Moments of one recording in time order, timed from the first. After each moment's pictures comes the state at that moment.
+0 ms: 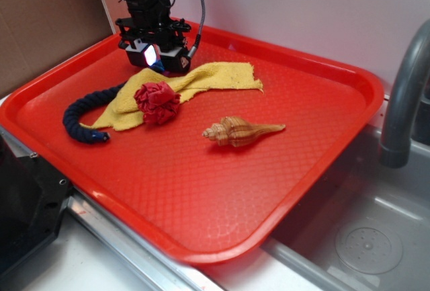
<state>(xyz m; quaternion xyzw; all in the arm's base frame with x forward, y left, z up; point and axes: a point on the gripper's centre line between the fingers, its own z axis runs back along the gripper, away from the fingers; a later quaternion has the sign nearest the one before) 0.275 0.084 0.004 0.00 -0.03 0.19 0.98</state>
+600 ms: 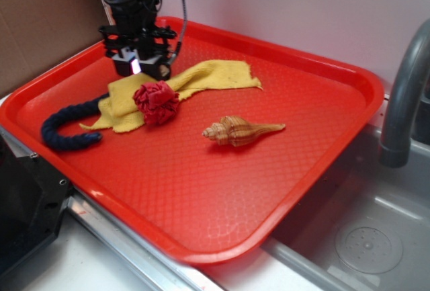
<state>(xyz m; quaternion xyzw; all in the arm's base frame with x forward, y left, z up) 0.246 0.064 0.054 -0.03 -0.04 0.20 0.98</state>
